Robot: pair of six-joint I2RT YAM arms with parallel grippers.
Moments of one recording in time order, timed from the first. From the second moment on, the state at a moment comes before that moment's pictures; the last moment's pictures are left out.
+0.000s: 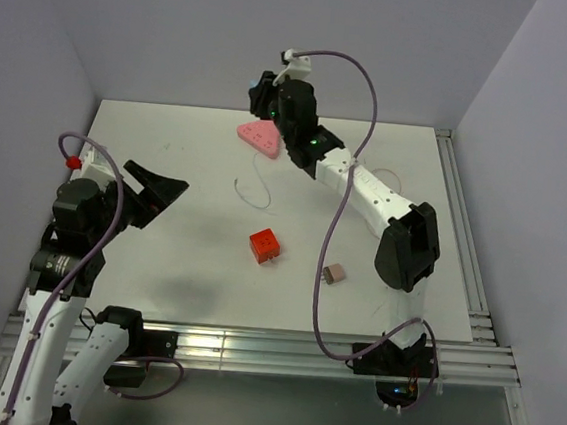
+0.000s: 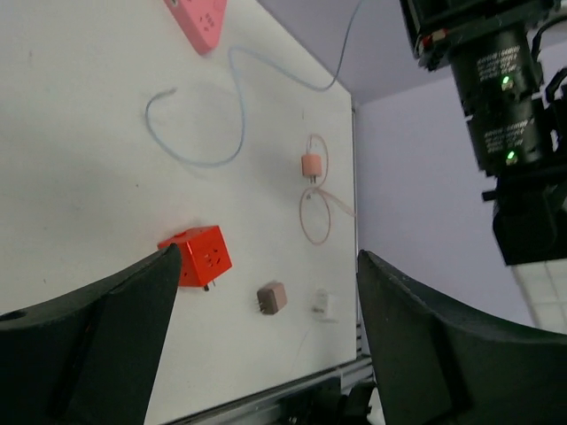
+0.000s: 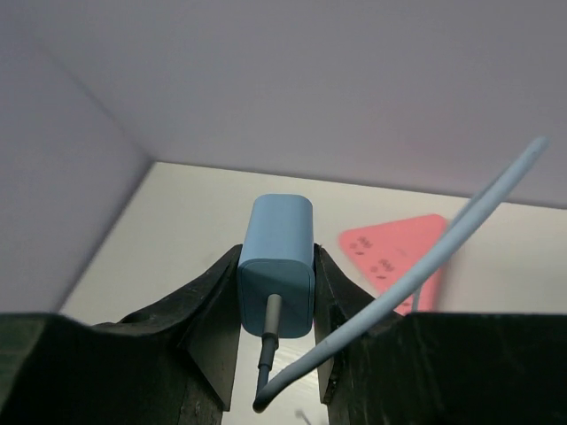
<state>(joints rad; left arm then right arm) -0.11 0.63 0.92 -0.57 0.25 -0.93 0.70 1.96 1.85 0.07 0.25 0.37</state>
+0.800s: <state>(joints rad) -0.25 0.89 0.66 -0.41 0.30 -0.93 0.72 1.63 1.51 -0.75 -0.05 0.28</state>
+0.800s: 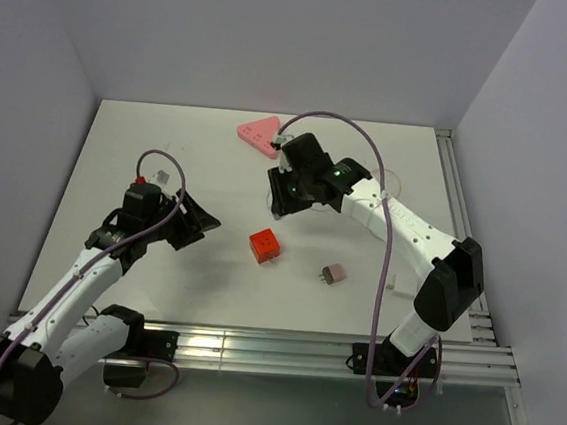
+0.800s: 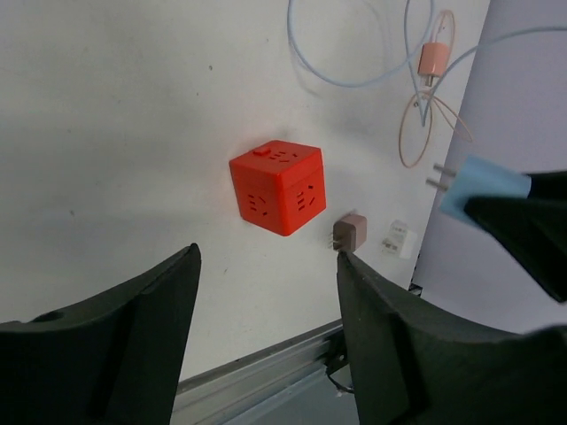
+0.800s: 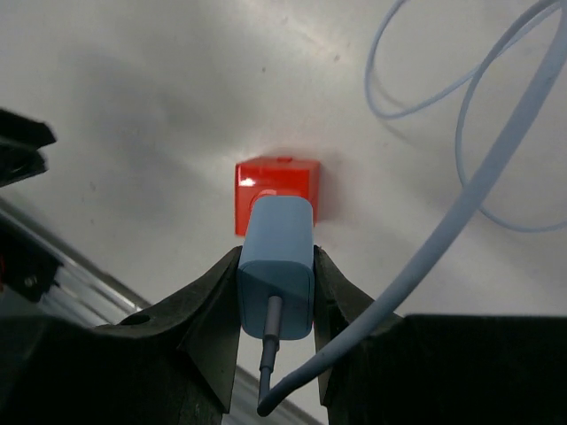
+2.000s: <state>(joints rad) -0.40 1.12 0.44 -0.05 0.35 -1.09 0.92 1.84 1.55 -0.89 0.09 0.37</state>
